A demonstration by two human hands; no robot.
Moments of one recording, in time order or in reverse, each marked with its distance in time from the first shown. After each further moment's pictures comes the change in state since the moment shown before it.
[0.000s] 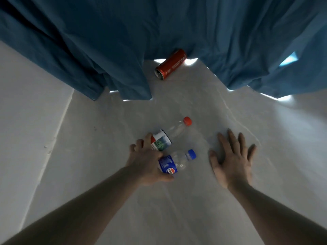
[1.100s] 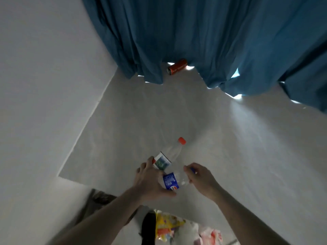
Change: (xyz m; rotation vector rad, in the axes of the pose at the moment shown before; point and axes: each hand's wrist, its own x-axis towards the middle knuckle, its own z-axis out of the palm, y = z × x) left_hand -0.363 0.139 0.057 -0.424 0.029 -0.122; right_hand -0.315 0.037 -0.180 0.714 -0.551 -0.049
